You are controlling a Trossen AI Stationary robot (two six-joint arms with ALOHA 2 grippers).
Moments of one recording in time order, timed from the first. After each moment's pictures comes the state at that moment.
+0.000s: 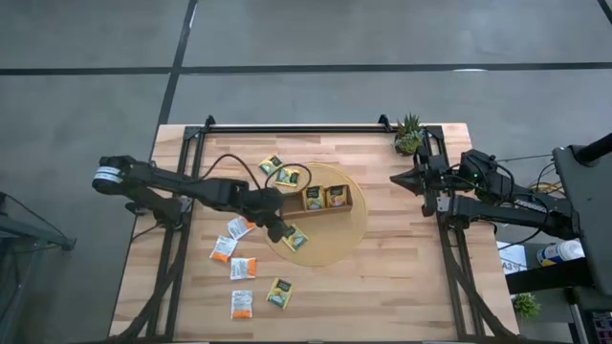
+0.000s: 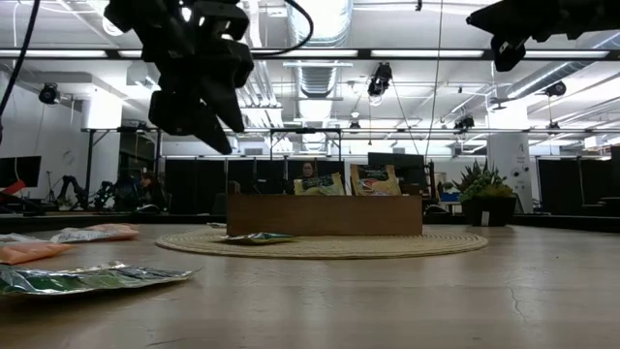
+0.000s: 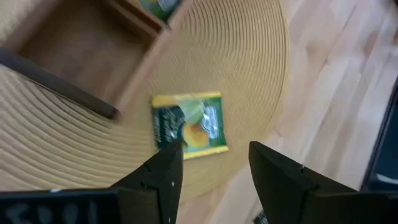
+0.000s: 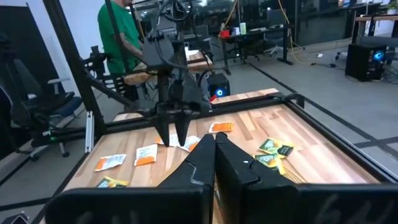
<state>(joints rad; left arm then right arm) -0.08 1.39 0.92 -0.42 0.04 -0.82 -0.31 0.38 0.46 -0.12 -0.28 0.18</state>
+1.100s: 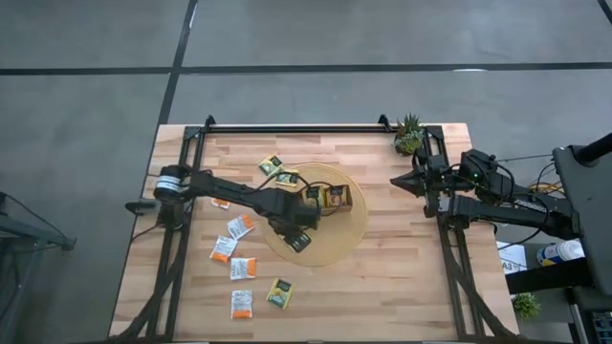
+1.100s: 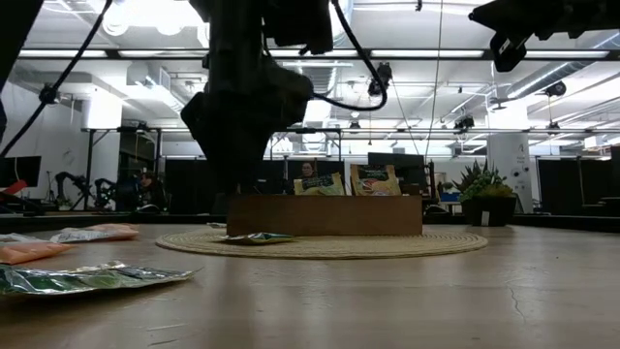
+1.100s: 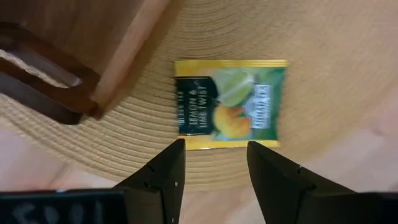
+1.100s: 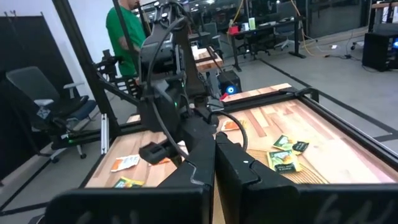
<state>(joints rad) -0.11 1.90 1.46 -0.99 0.02 -0.85 -0.31 0.38 0.46 -0.12 -0.32 0.24</state>
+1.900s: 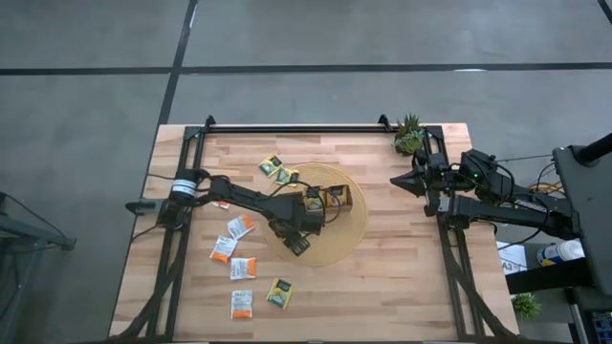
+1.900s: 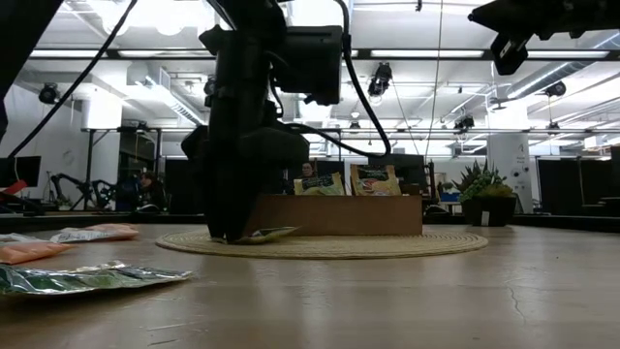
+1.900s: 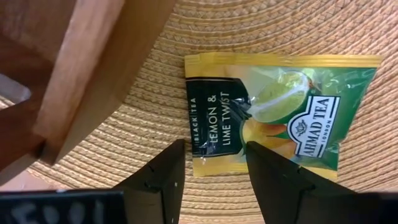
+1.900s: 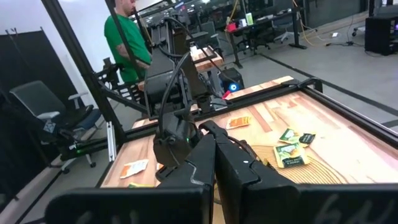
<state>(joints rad) -0.11 2.04 1.46 -0.97 0.02 -0.83 -0.31 0.38 0.46 -0.12 -0.31 0.32</state>
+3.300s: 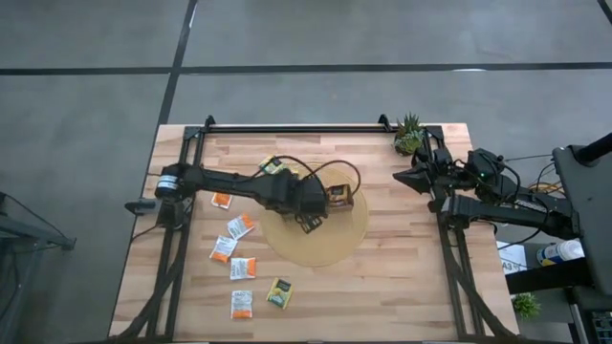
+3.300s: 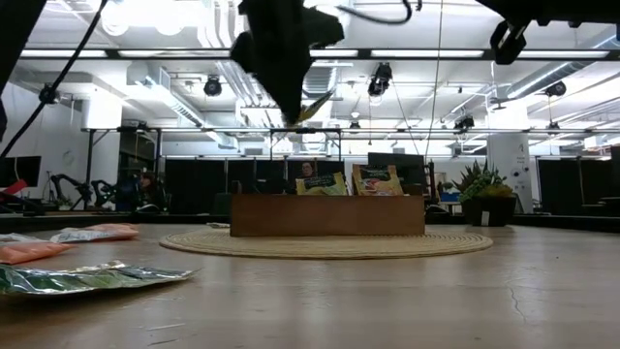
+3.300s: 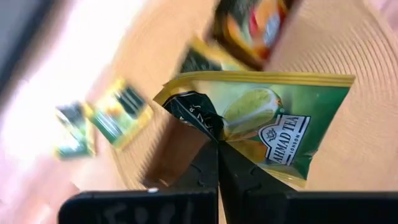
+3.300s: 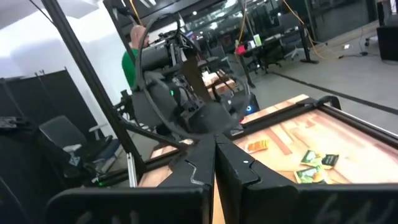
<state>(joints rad) -0.10 1.91 1.79 -1.15 -0.40 -0.61 -0.31 0.38 0.46 0.00 -0.31 0.45</state>
